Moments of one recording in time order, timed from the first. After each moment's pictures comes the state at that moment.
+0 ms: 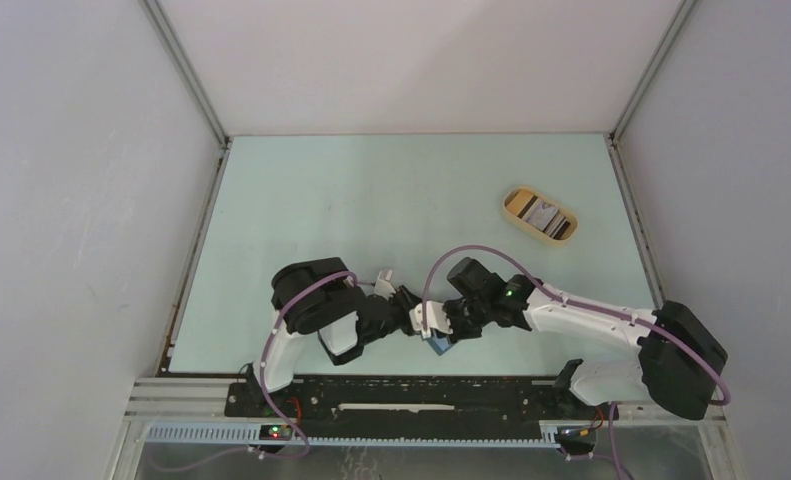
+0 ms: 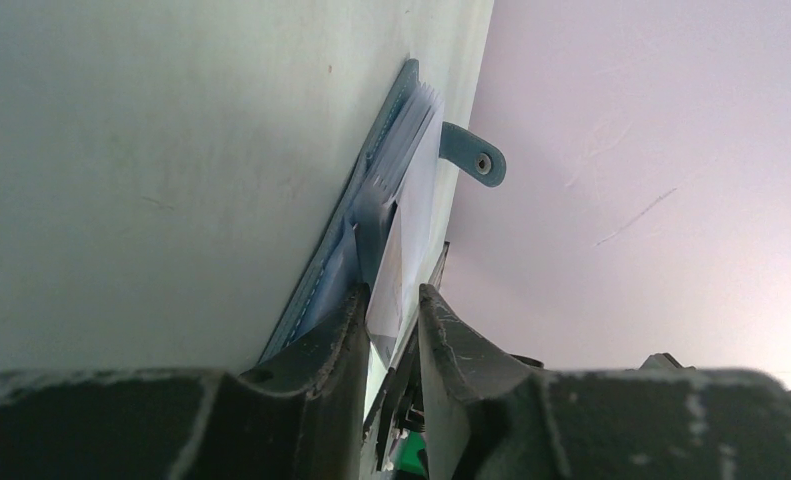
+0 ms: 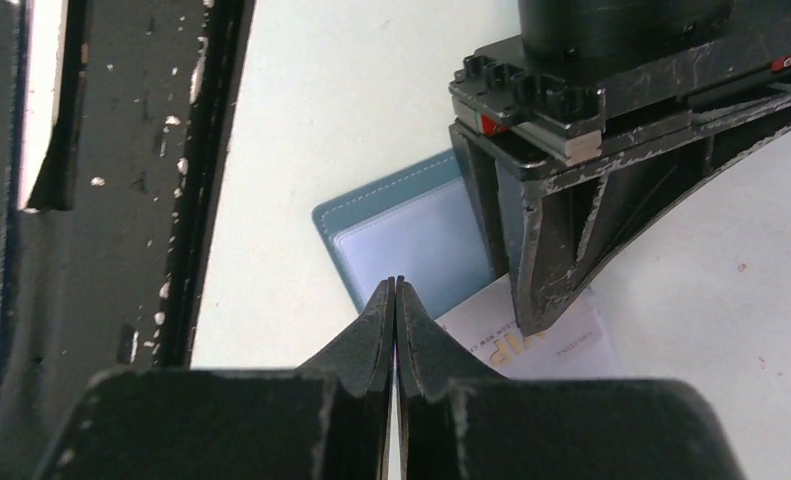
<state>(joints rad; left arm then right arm) -0.98 2.09 0.37 1.46 0.03 -1.59 0.90 1.27 0.71 -0.50 -0.45 -0.85</state>
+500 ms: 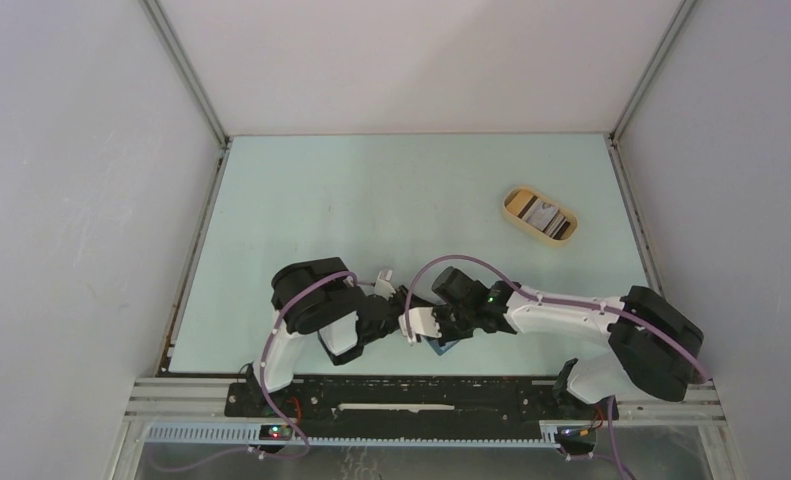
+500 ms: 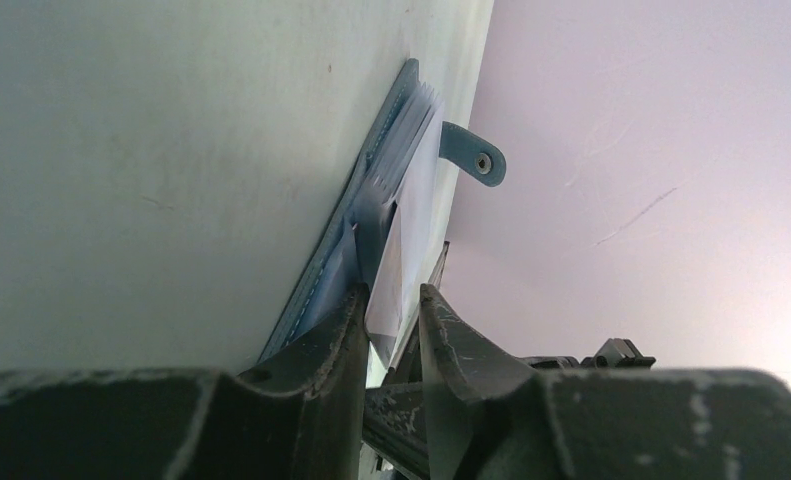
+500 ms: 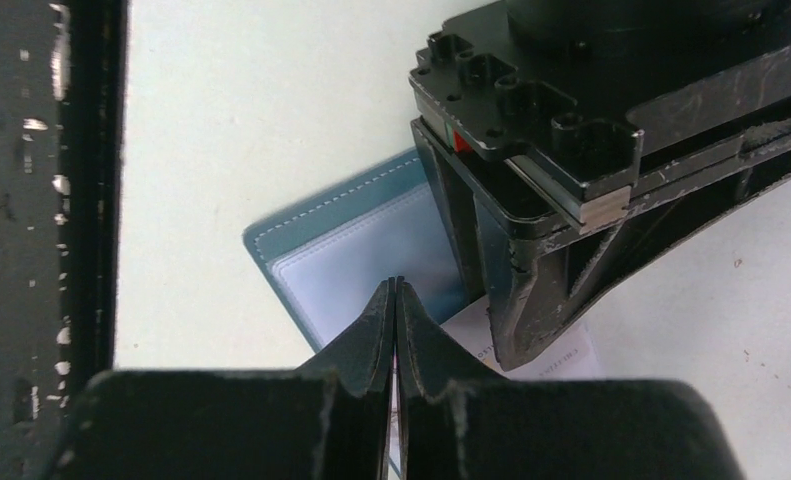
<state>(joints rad) -0.98 2.09 0.37 1.46 0.03 -1.59 0.98 1.40 0.70 -0.37 -0.26 -0.83</state>
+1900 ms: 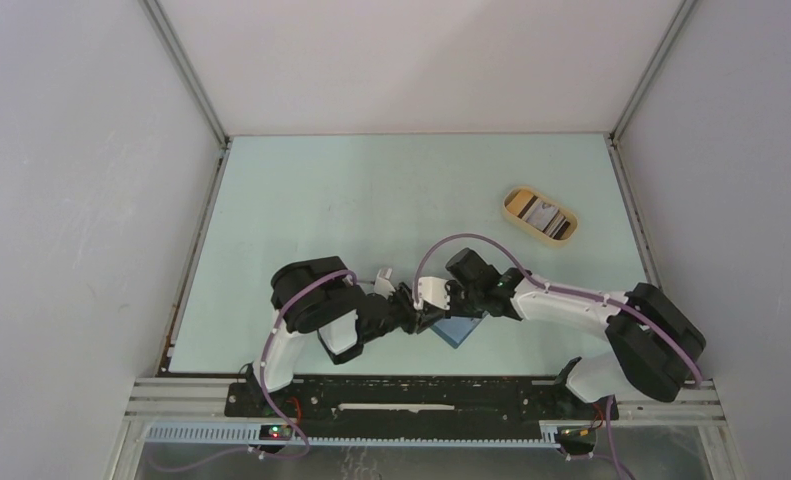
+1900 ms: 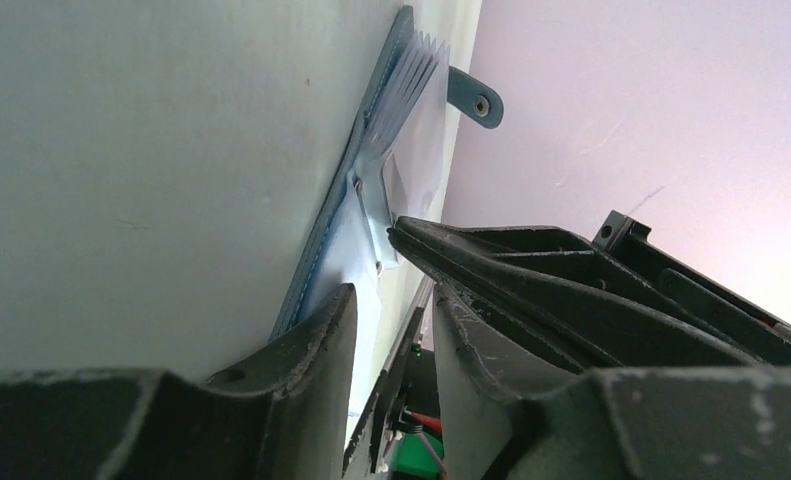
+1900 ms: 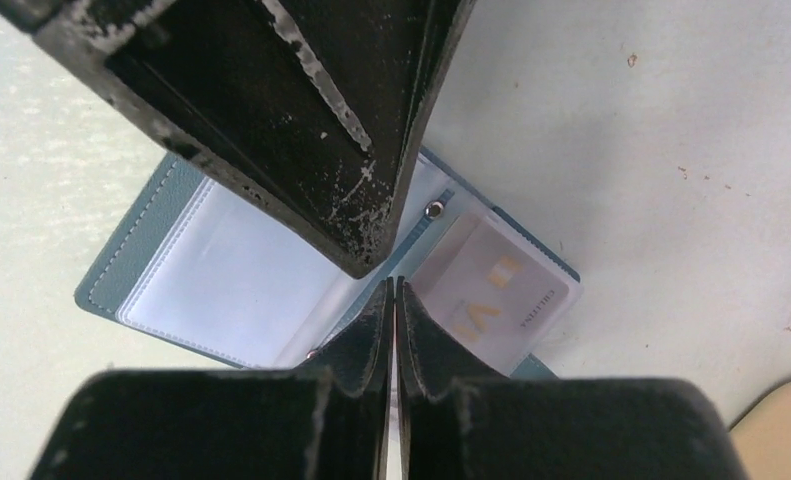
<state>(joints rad) -0.97 2.09 0.37 1.47 0.04 -1.59 0.82 1.41 0.70 -0.32 -0.08 -0.74</state>
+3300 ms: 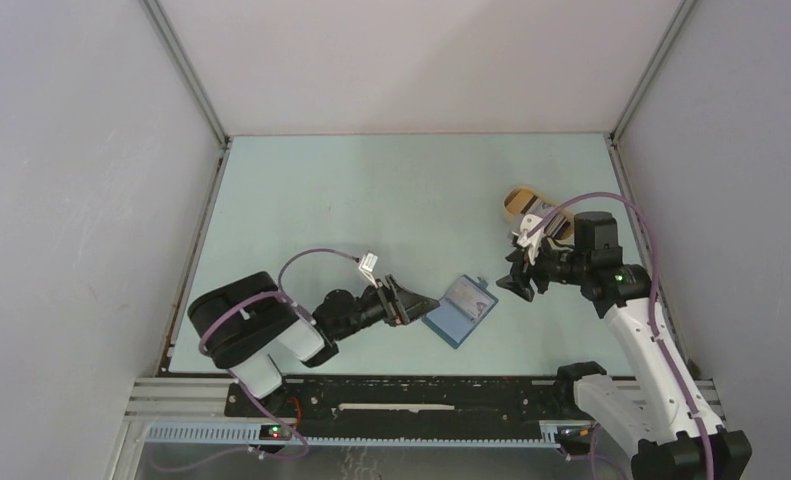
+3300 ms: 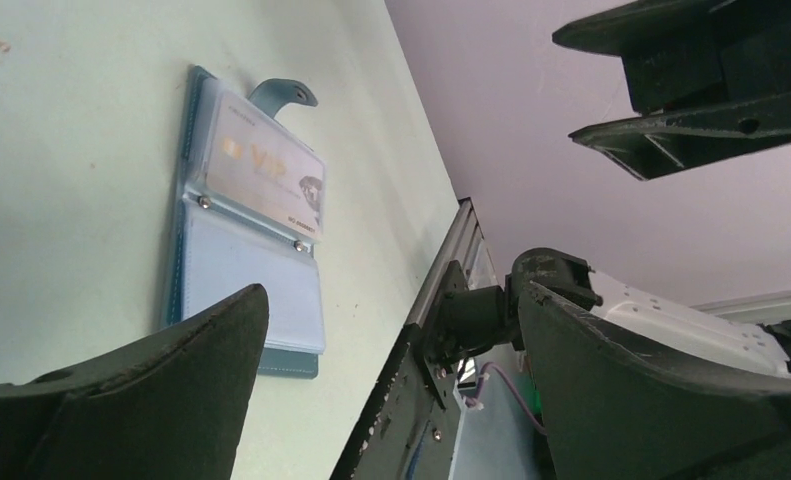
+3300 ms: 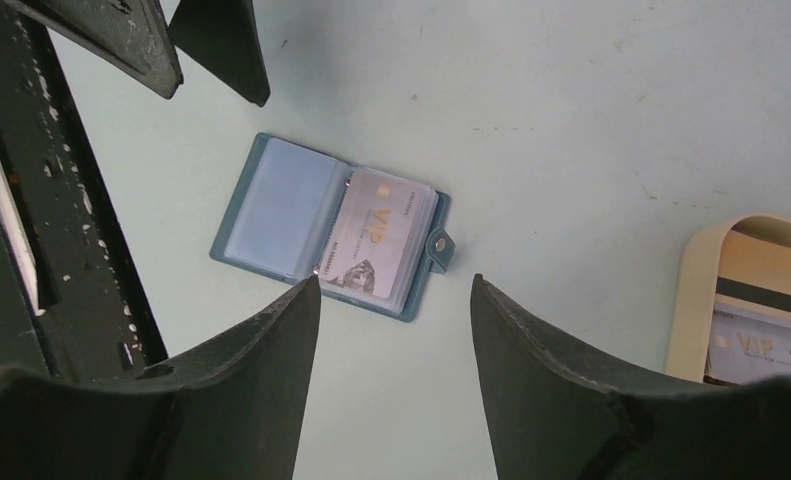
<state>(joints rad) -0.90 1.67 0.20 1.43 0.15 -1.11 0.16 0.88 0.82 -0.69 -0.77 -0.69</state>
